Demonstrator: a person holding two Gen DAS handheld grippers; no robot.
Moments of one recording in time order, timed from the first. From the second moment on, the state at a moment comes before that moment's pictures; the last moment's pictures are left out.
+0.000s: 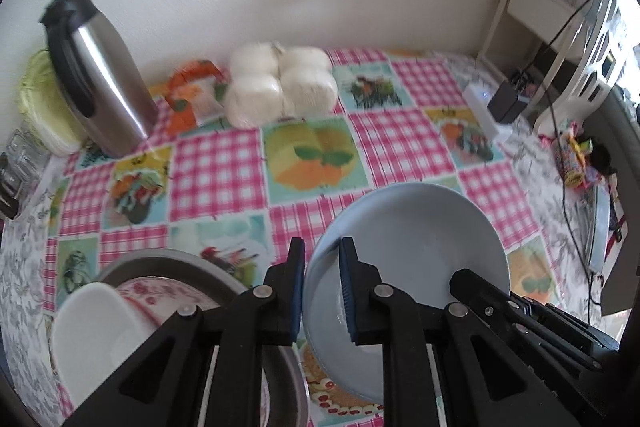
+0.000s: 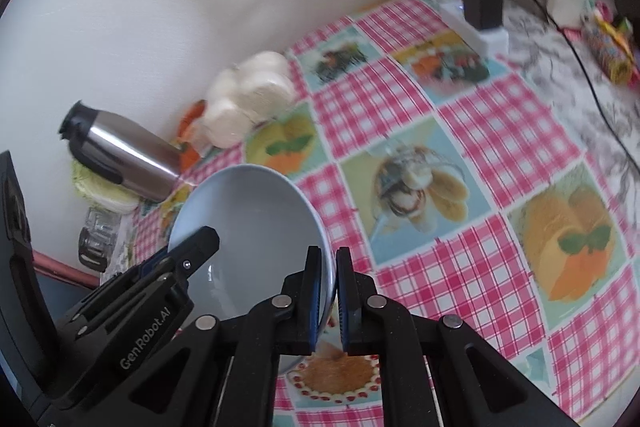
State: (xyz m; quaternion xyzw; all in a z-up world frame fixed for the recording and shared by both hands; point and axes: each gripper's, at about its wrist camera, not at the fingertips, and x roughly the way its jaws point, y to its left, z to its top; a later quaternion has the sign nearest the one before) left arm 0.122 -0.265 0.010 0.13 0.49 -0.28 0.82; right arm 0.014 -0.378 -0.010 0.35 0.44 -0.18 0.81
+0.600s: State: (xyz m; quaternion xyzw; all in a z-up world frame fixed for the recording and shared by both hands) left arm 0.109 -0.167 0.066 0.03 0.44 -0.26 0.86; right arm 0.022 -0.302 0.055 0.28 0.41 -0.14 0.86
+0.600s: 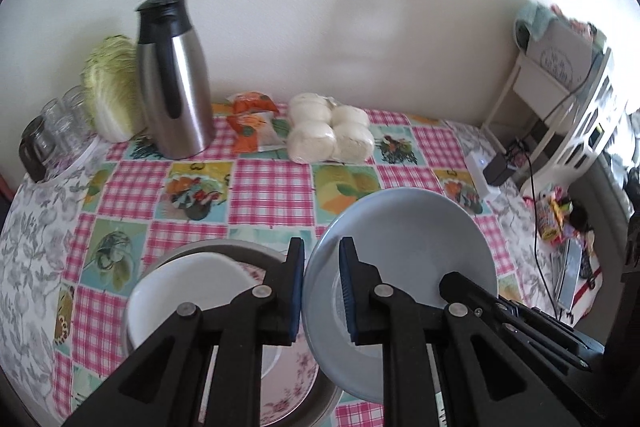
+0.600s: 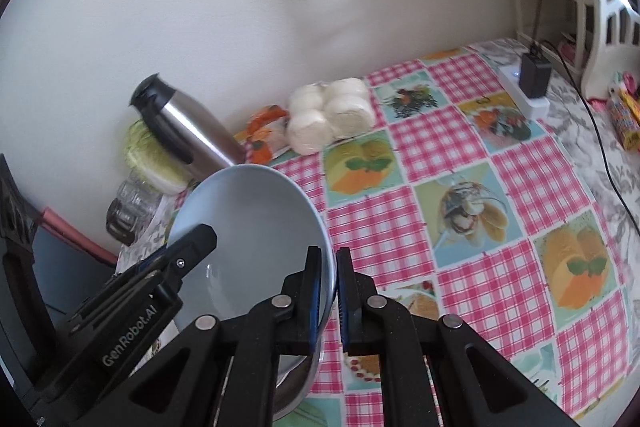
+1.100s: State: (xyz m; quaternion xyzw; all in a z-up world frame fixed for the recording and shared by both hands) left arm 0.110 -0.077 0.074 -0.05 0.43 -0.23 0.87; right arm 0.042 -0.231 0.072 0.23 0.41 -0.09 0.88
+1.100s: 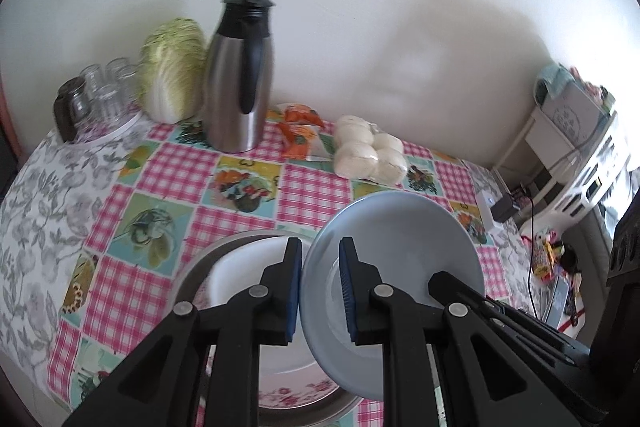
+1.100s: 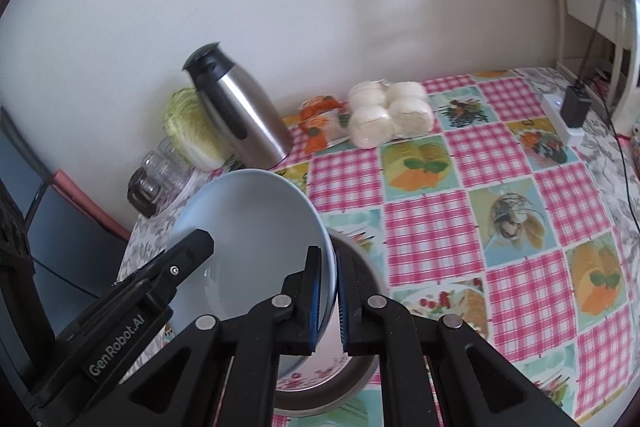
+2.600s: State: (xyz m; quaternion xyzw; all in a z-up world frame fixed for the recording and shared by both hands) left arm 0.148 -0.030 0.018 -0.12 0.50 -0.19 0.84; right arm 0.090 -0.189 0.018 0.19 0.45 -0.08 0.87
